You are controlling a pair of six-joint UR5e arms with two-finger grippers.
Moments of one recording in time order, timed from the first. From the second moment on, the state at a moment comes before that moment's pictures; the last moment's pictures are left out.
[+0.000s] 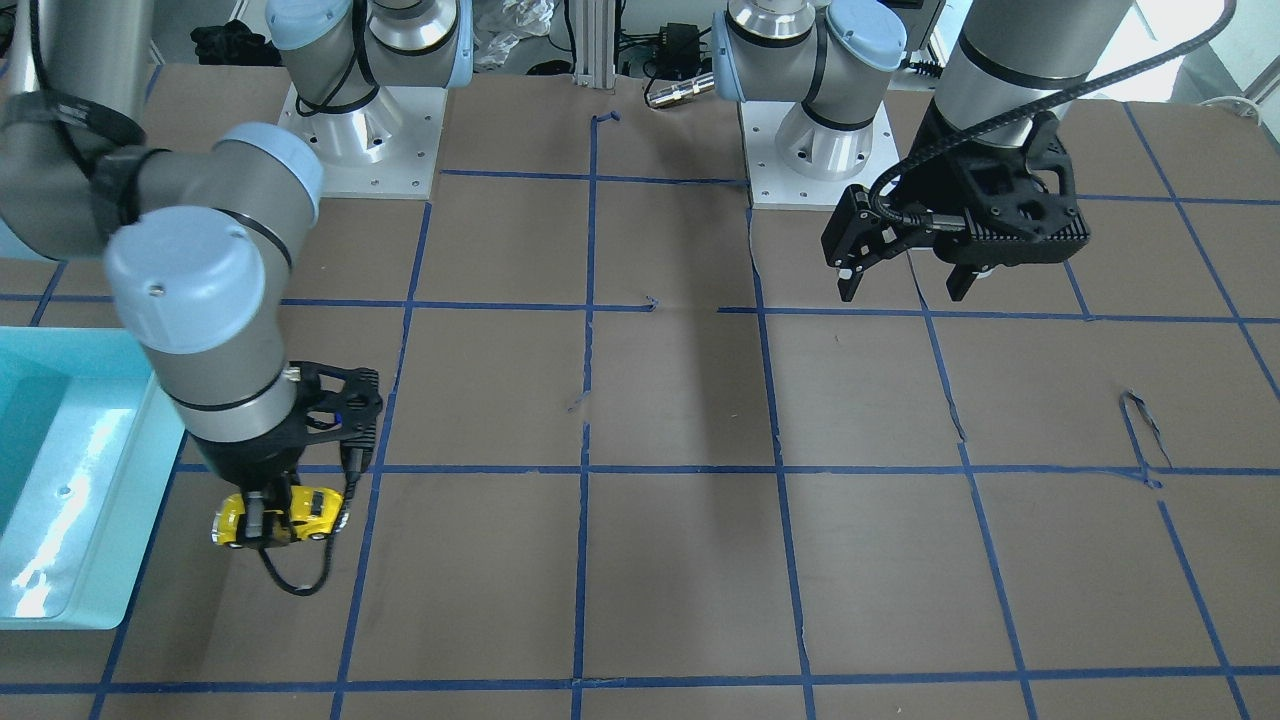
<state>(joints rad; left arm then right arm) -1.55 -1.60 -1.52 -1.50 1.59 0.00 1.56 -1.21 1.54 -2.06 -1.71 -1.72</state>
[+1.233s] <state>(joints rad) -1.55 -1.60 -1.52 -1.49 1.59 0.00 1.11 -1.20 1.56 -1.91 -1.69 -1.95</state>
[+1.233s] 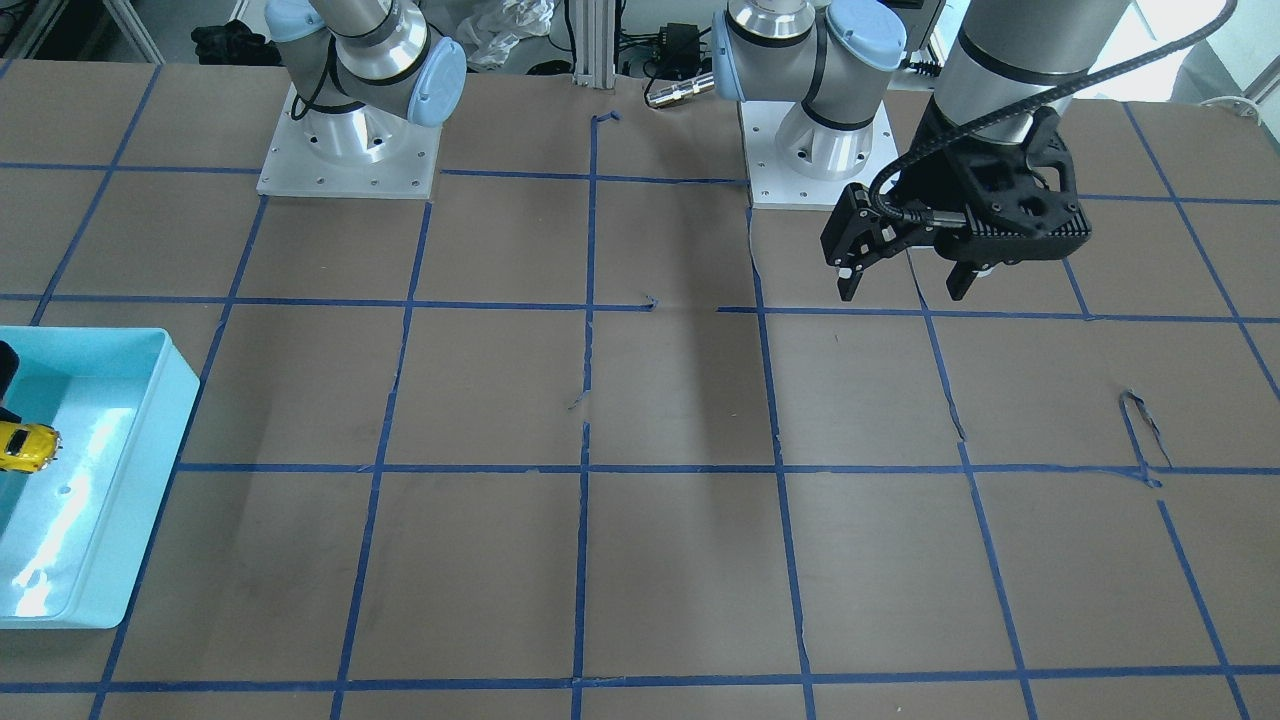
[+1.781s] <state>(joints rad) -1.55 -1.60 -1.52 -1.49 1.59 0.00 1.08 -1.14 1.69 -2.10 -1.71 -1.98</state>
